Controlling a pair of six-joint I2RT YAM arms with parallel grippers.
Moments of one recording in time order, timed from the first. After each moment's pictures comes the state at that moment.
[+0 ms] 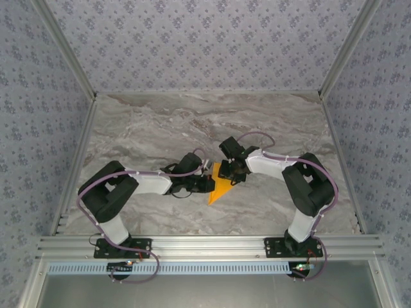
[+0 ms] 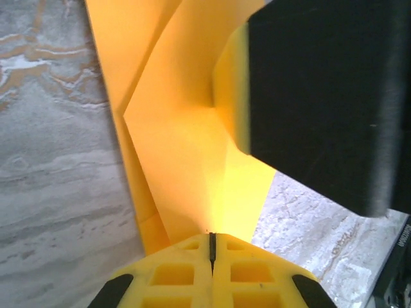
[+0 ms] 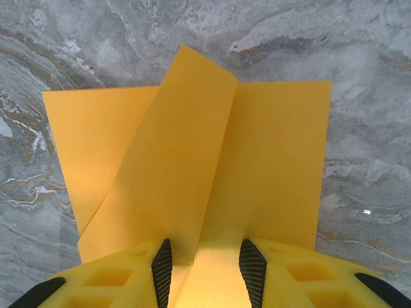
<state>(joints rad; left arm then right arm) -0.83 1.71 0.74 0.14 0.38 -0.73 0.64 1.75 1.00 -0.49 -0.07 0.82</state>
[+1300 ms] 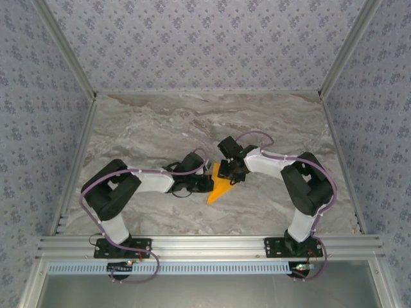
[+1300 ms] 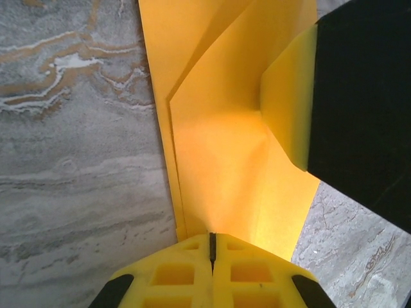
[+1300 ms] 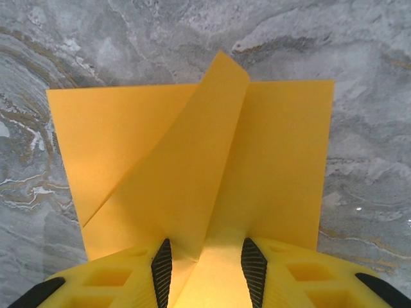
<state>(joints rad) -0.83 1.75 0.79 0.05 0.33 -0.72 0.65 1.76 1.03 -0.53 -0.06 0.83</state>
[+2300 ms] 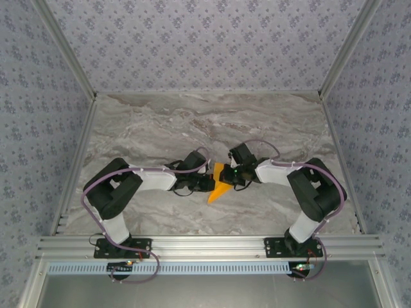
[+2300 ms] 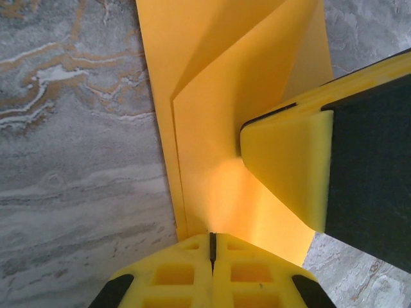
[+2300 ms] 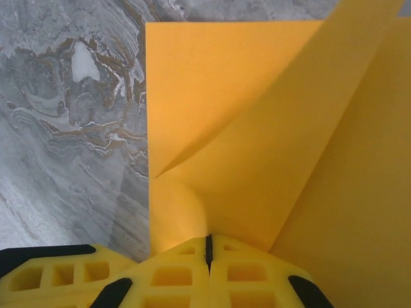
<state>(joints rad) -0.84 1.76 0.83 -0.01 0.32 -0.70 0.59 1.67 0.76 -0.11 -0.35 0.75</state>
